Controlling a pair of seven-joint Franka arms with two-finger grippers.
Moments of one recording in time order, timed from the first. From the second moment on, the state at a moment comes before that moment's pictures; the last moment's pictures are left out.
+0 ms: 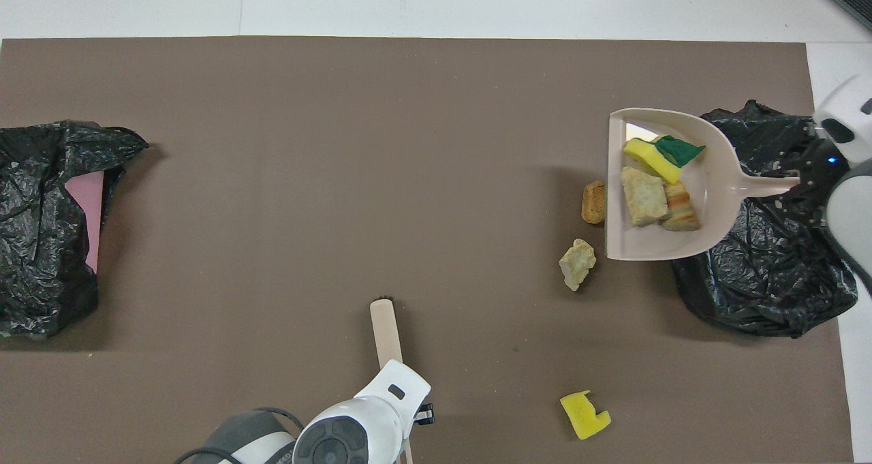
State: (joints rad) left arm -0.71 -0.23 -0.25 -2.57 -0.34 2.36 -0.82; right arm -0.28 0.11 0.08 -1.75 -0.01 1.89 -1.69
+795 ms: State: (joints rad) left arm -0.53 -0.20 -0.22 -2.46 -0.28 2.36 -0.77; right arm -0.37 0.11 0.09 -1.78 -0.42 1.98 -1.67
